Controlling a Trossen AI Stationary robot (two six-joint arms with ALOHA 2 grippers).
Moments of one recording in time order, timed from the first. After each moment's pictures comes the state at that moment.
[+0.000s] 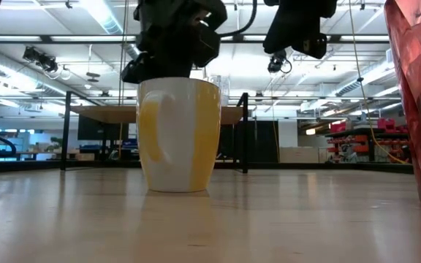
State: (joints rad) left arm -0.15 1.90 1.53 -0.94 0.07 -0.85; right arm 0.27 1.46 1.13 -0.54 0.17 0.71
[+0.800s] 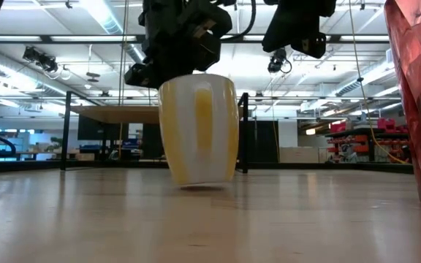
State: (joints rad) left arm -0.12 1.90 1.53 -0.93 0.06 -0.88; right arm 0.27 1.46 1.13 -0.53 0.17 0.71
